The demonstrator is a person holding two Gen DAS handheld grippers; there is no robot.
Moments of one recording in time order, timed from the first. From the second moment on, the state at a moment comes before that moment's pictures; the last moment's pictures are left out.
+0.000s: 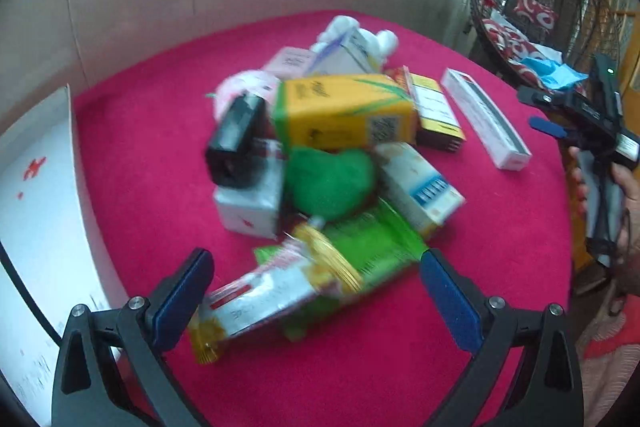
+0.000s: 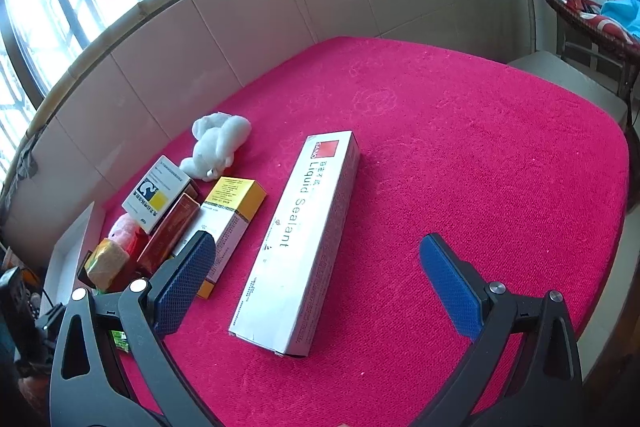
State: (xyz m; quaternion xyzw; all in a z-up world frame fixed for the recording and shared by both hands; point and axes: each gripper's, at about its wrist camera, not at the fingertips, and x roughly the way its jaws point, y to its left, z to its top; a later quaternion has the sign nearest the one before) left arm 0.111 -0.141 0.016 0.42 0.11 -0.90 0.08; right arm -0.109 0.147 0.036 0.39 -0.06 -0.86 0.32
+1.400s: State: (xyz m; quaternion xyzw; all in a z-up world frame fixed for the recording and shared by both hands) left arm 0.141 -0.081 0.011 0.46 0.09 -0.87 0.18; right arm -0.083 0.085 0.017 0.40 0.10 -0.86 0.31
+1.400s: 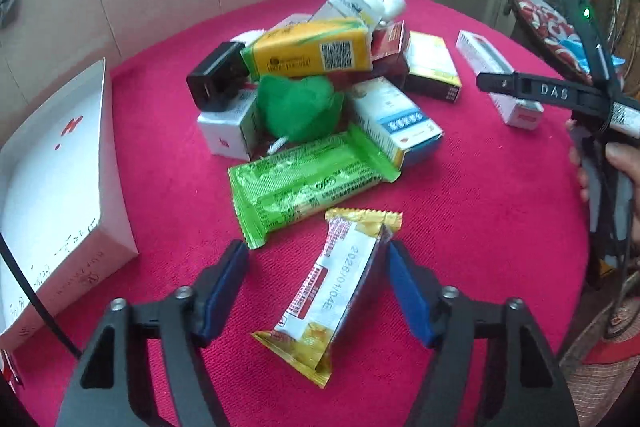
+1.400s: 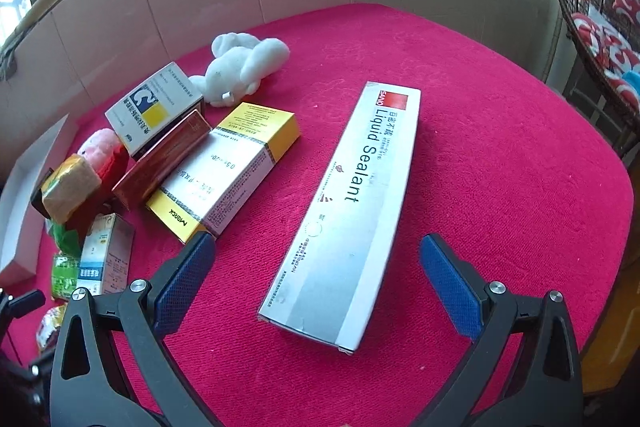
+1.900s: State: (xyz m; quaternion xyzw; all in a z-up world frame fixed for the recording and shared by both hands) left arm 0.145 -0.056 0.013 0.43 0.06 -0.88 0.17; right arm -0.088 0.098 0.013 0.39 0.09 -0.85 0.34
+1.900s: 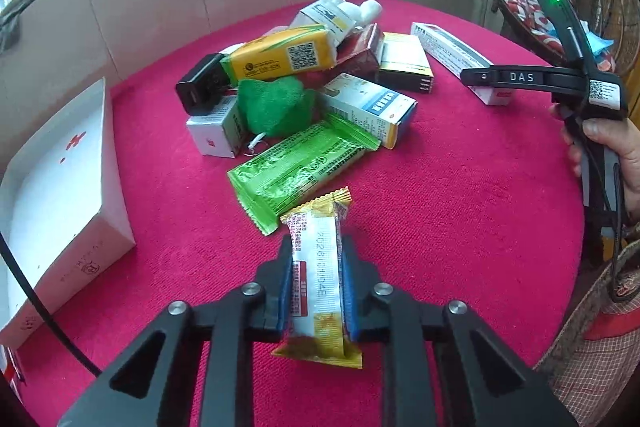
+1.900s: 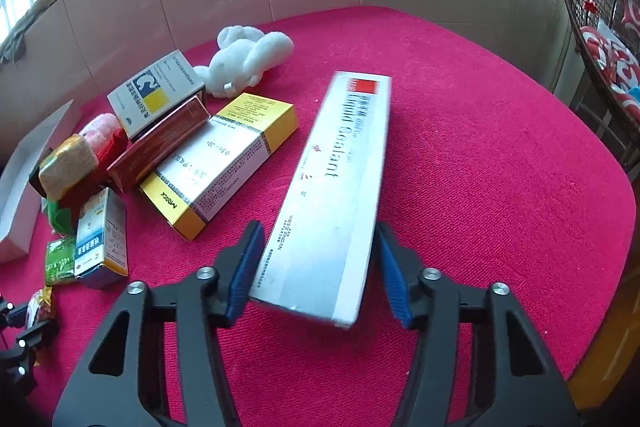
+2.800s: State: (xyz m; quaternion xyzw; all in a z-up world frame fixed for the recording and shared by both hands) left arm 0.181 -0.065 0.046 0.33 0.09 -0.91 0.24; right arm -0.072 0.112 0.052 0.35 -0.01 -0.84 0.41
